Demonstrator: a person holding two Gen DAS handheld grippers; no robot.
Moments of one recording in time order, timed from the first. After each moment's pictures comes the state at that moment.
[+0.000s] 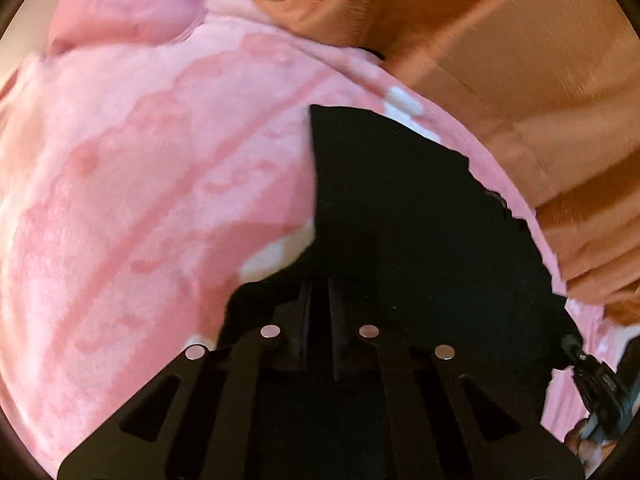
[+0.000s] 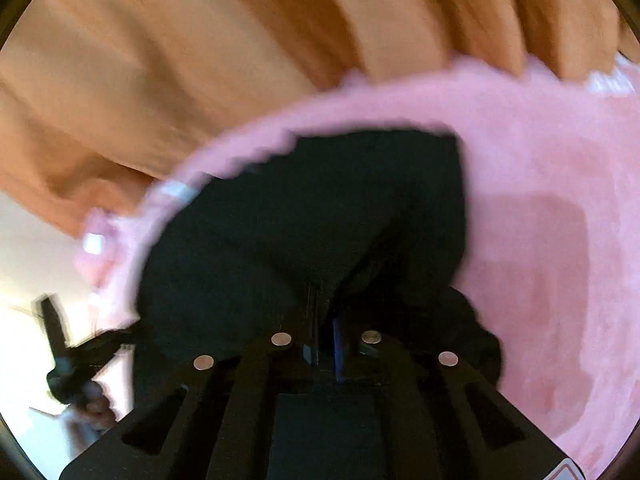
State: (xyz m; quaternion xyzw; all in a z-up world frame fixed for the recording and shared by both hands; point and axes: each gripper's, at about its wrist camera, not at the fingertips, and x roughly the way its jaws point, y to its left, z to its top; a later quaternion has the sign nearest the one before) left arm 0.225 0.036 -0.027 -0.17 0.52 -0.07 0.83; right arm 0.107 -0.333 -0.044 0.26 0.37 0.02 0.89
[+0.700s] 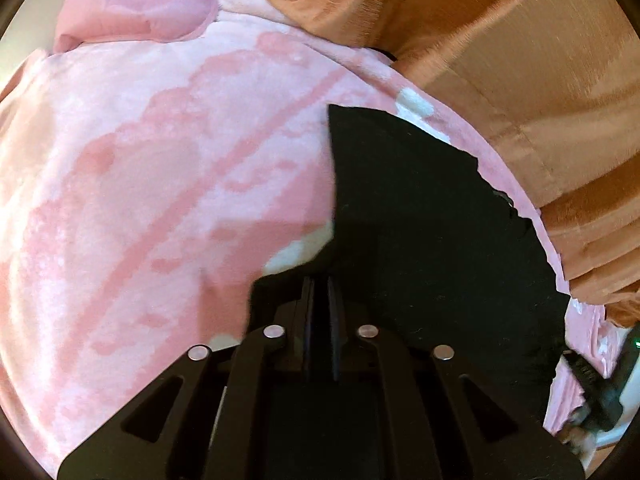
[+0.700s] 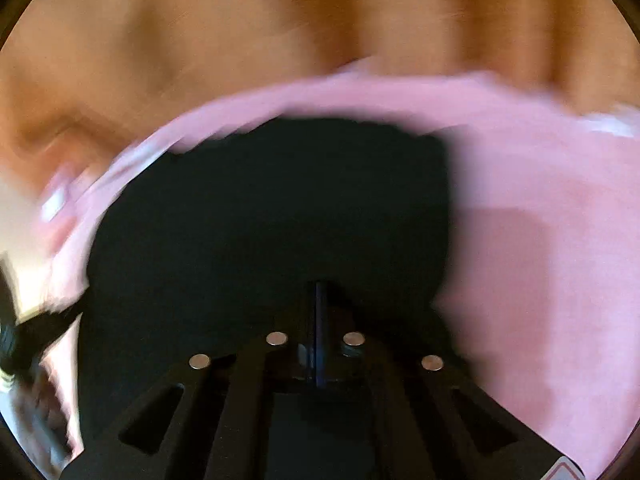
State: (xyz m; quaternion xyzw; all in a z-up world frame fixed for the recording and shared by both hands) left arm 0.218 0.046 -0.025 -0.16 0.53 -0.06 0.83; right arm 0.143 -0.333 -0.063 0.17 0.42 -0.09 0.89
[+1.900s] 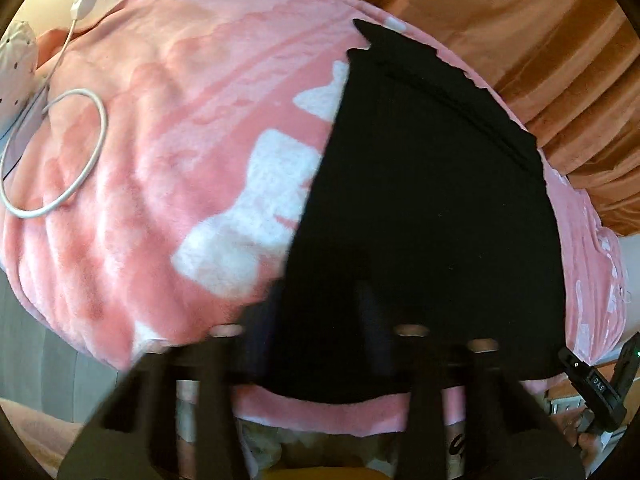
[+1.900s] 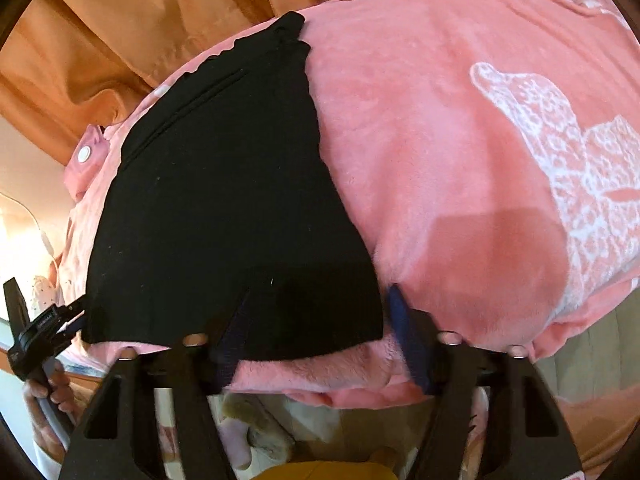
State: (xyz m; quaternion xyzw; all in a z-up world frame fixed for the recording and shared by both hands) left arm -0.038 0.127 -0.023 -0.12 0.55 -0.10 0.82; right arm -0.154 -0.277 -0.125 0.26 0.43 -0.10 0.86
